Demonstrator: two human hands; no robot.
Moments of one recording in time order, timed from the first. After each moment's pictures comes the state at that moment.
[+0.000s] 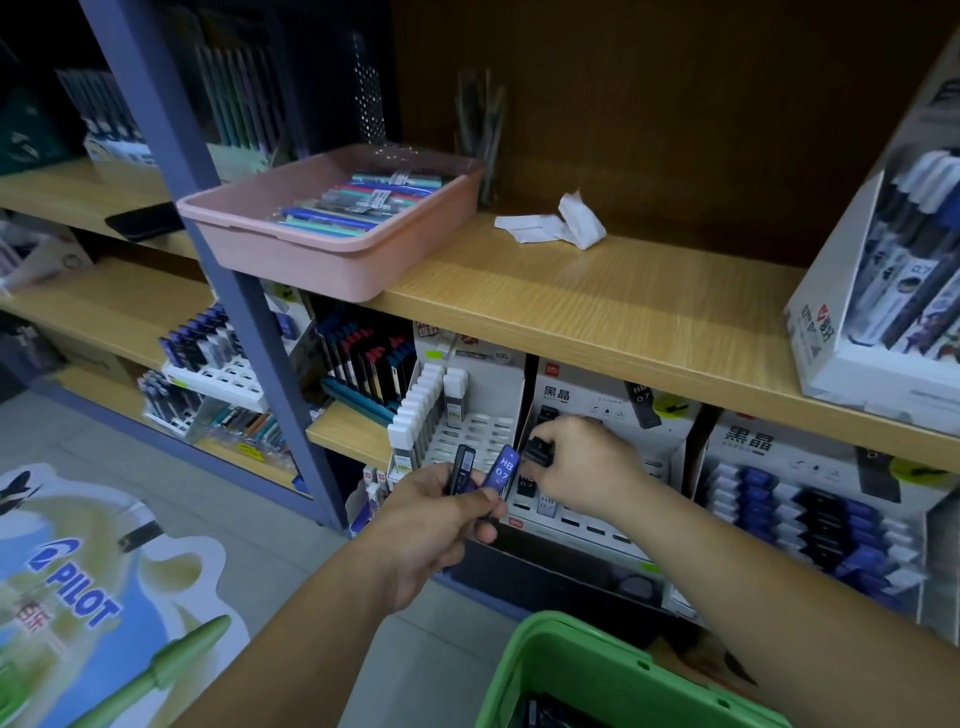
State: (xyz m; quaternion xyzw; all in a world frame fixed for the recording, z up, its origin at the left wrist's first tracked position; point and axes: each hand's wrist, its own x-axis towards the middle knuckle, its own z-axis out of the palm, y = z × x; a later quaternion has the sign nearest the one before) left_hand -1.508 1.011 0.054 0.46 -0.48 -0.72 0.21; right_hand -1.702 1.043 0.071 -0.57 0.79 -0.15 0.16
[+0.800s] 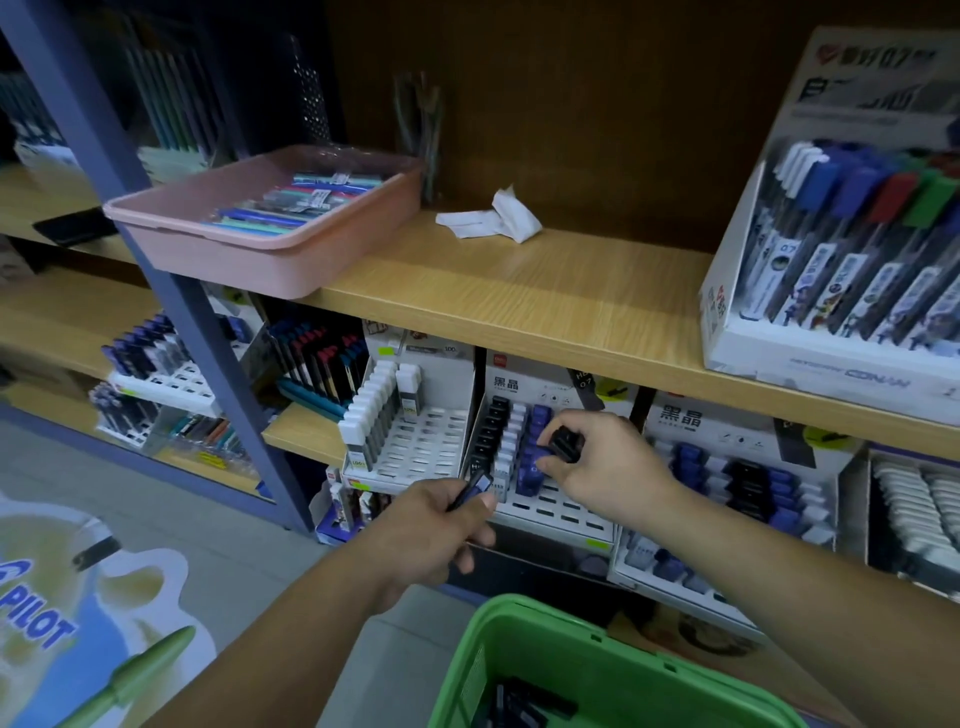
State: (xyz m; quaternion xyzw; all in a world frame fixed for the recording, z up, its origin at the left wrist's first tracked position) left_hand -1.533 1.034 0.048 0.44 -0.63 -0.63 0.09; right_hand -1.749 1.106 0.079 -0.53 0.77 -0.29 0.19
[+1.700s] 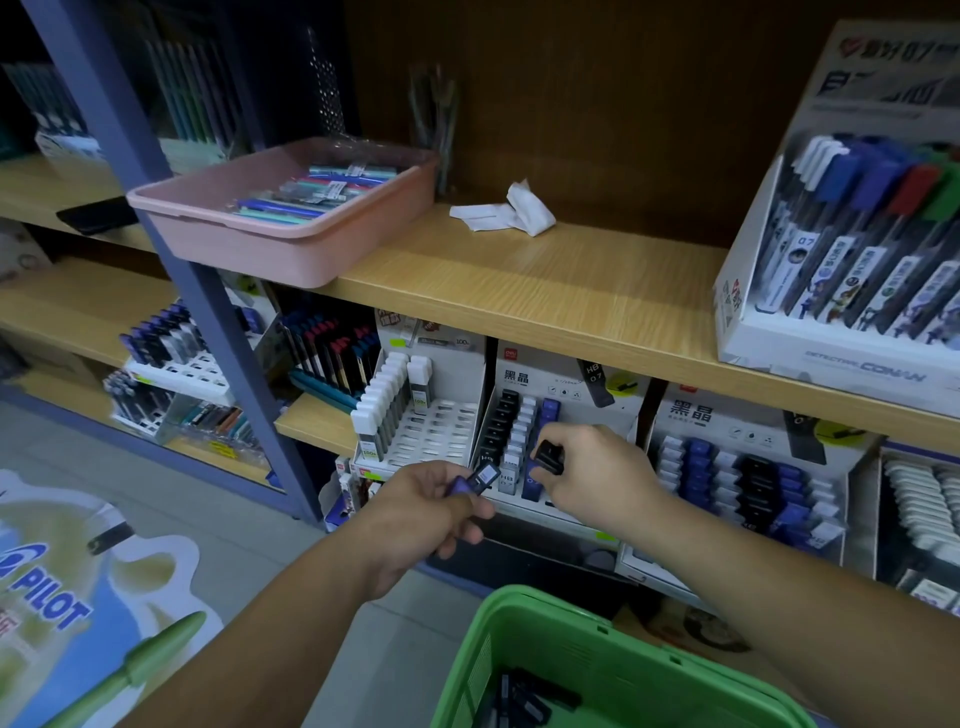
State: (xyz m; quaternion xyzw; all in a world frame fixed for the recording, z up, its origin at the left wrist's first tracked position) left_hand -1.522 1.031 0.047 0.44 -0.56 -0.68 0.16; right_hand -1.722 1.106 0.074 -0.59 0.79 -0.14 0.10
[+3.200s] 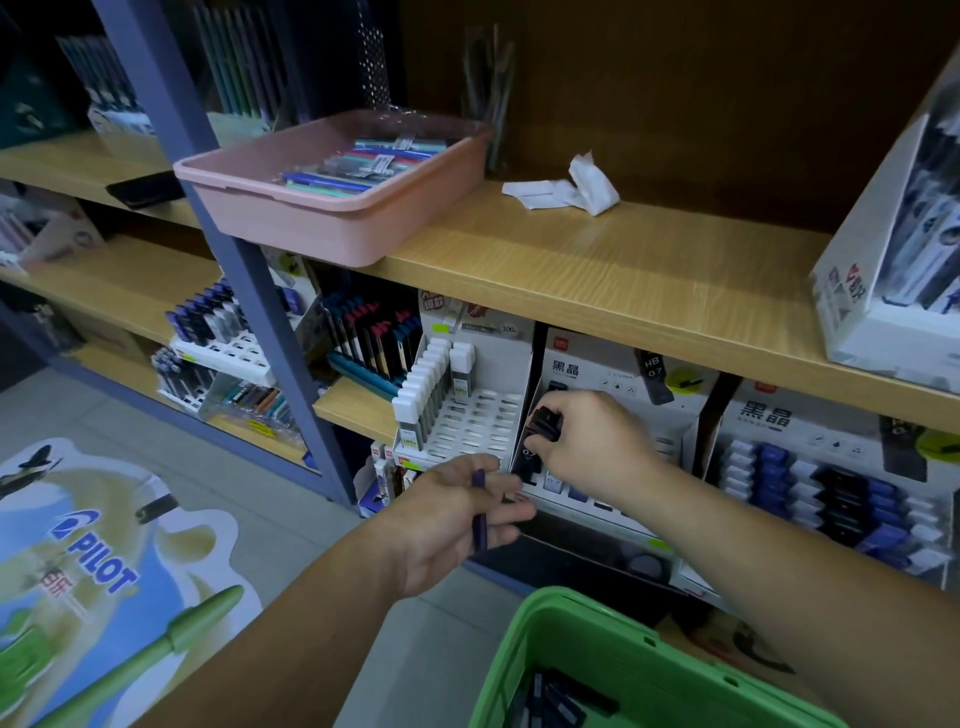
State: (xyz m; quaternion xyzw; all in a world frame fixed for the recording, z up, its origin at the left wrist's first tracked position) left_hand -1.518 1.023 0.041 0.43 -0.37 -0.80 0.20; right_hand -1.697 1.052 0.075 -0.58 0.79 -0.18 0.12
